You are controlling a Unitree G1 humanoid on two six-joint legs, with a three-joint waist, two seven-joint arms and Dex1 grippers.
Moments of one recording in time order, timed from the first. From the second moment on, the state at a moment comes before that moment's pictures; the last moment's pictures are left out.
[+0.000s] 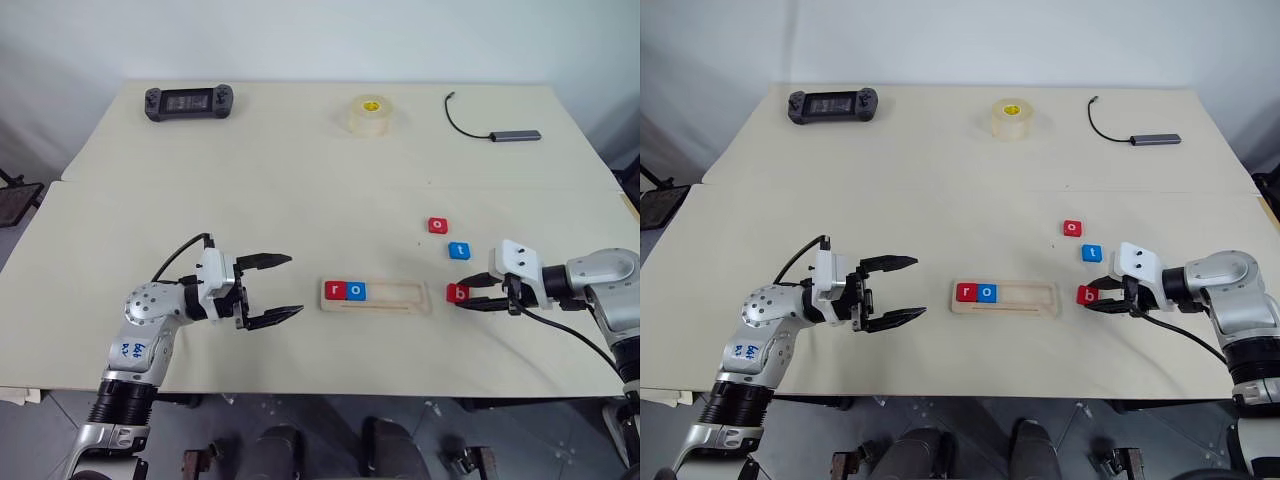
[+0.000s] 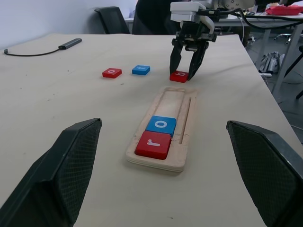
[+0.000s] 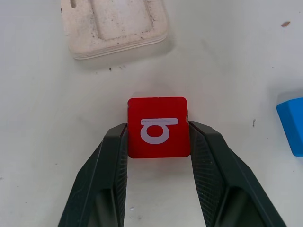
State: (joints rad) left arm -0.32 0.51 0.01 0.05 -0.44 -0.02 -1.13; right arm -0.53 -0.93 0.09 0.44 0.14 0.04 1.39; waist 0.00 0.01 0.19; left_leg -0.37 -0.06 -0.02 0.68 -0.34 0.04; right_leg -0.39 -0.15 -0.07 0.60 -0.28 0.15
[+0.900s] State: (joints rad) left arm -0.25 0.51 0.02 -0.03 -0.43 -0.02 -1.08; right arm -0.74 -0.70 0.35 0.20 0.05 0.26 1.39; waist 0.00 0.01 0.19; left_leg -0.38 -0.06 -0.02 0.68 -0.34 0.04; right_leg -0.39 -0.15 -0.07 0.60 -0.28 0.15
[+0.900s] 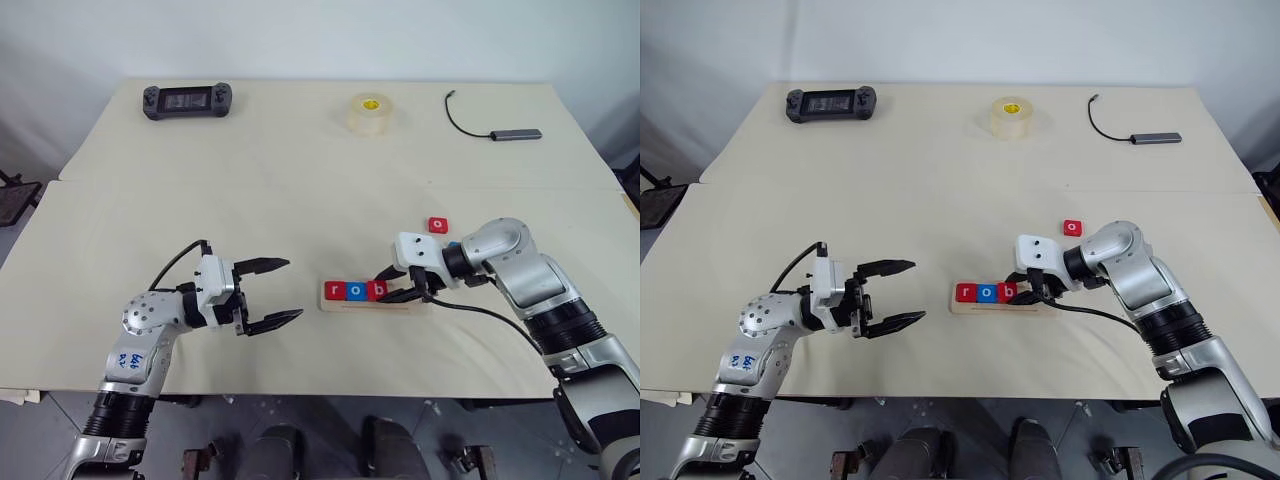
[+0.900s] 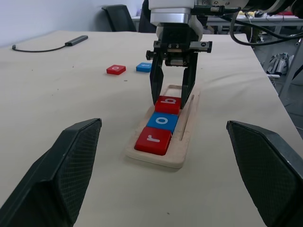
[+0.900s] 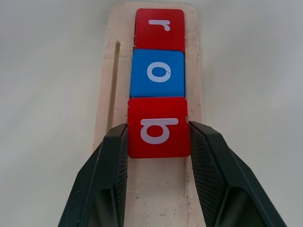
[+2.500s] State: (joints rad) left arm -0.30 0.50 0.02 0.08 -0.42 -0.03 -1.05; right arm -0.01 -0.64 -0.43 -0.15 0.36 0.22 0.73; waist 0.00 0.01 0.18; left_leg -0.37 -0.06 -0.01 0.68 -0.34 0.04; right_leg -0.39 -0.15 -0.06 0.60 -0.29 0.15
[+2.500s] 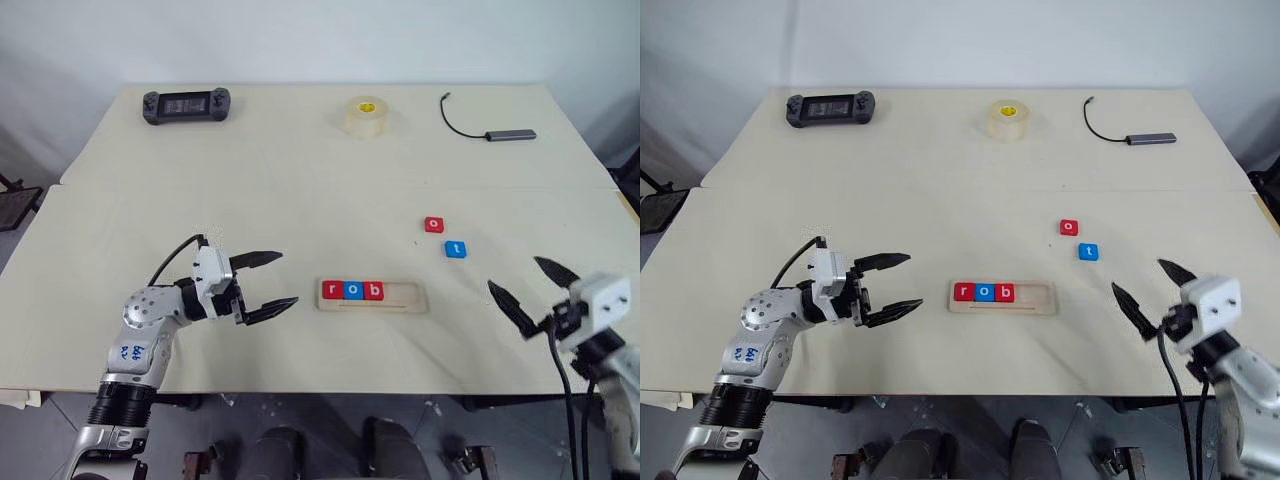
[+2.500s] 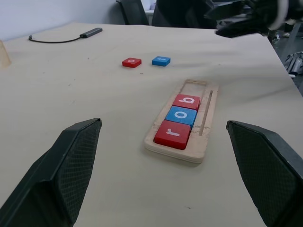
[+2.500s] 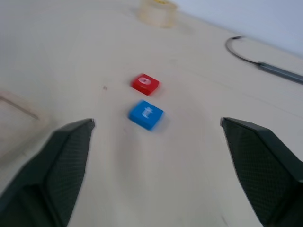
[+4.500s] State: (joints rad) left arm -0.29 0.47 -0.01 0.04 -0.41 -0.03 -1.03; right arm -0.83 -0.44 -0.20 0.07 0.25 1.25 0.20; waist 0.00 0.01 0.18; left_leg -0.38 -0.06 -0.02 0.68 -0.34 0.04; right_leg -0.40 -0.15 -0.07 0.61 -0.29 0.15
